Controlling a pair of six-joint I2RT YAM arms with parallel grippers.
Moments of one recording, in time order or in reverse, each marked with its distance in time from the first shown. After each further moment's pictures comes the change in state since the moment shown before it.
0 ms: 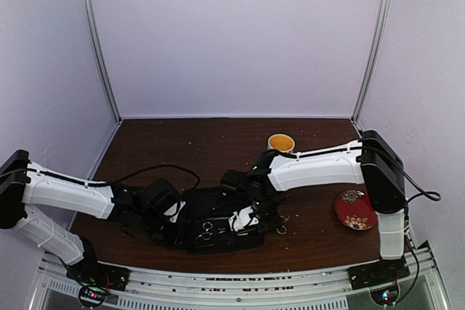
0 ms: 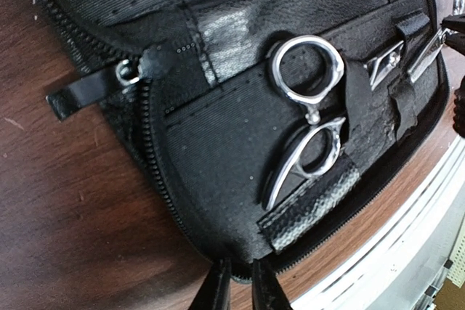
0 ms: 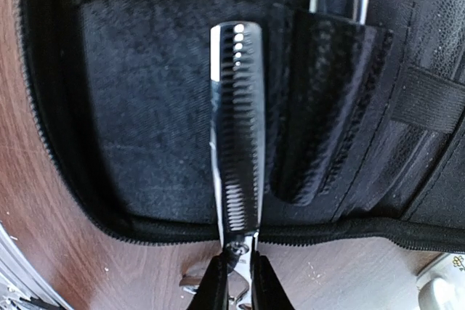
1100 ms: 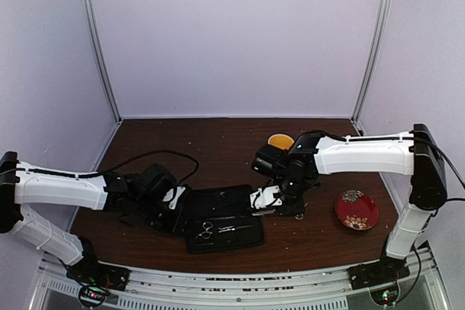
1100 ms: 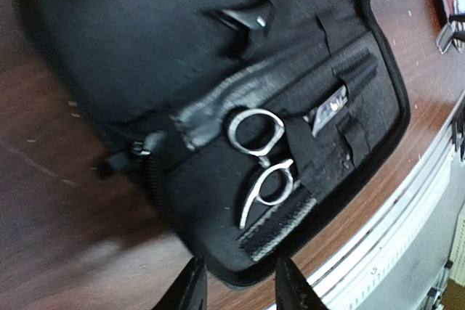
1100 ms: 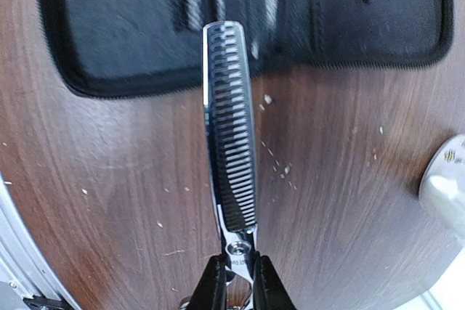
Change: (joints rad) left arm 0.075 -0.074 0.078 -0.070 0.000 0.110; right arm -0.136 -0.314 -0.223 0.097 -0.010 0.039
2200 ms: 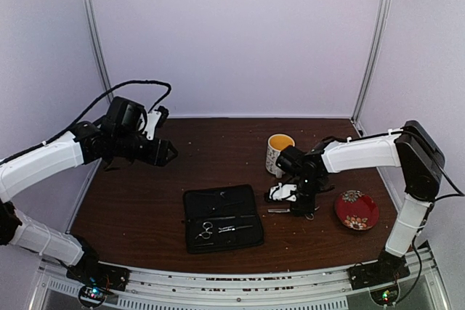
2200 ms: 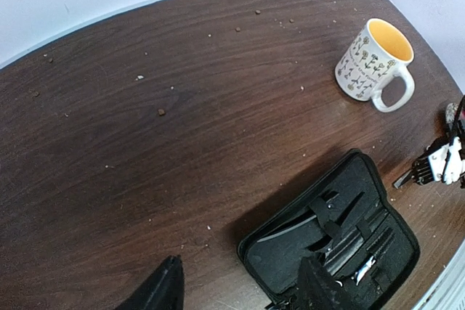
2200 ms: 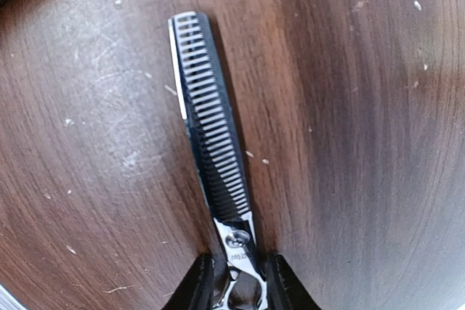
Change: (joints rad) left arm 0.314 -0.052 0.375 -0.112 -0.212 0.457; right arm -0.217 0.039 -0.204 0.219 -0.092 0.048
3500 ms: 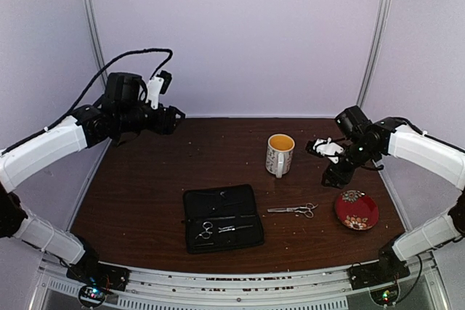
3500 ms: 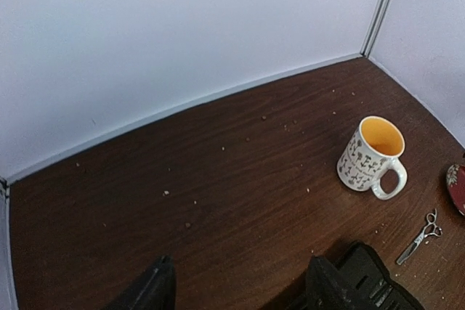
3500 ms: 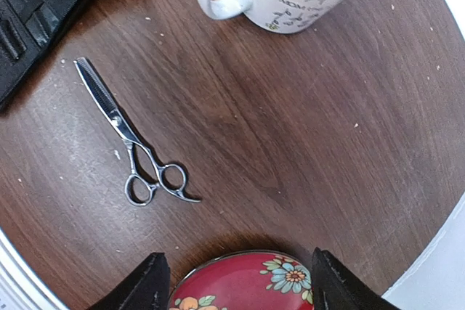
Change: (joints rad) left arm 0.013 0.093 0.196 0.193 -0.074 0.129; right arm -0.313 -0.468 -0.045 -0.077 -0.077 0.080
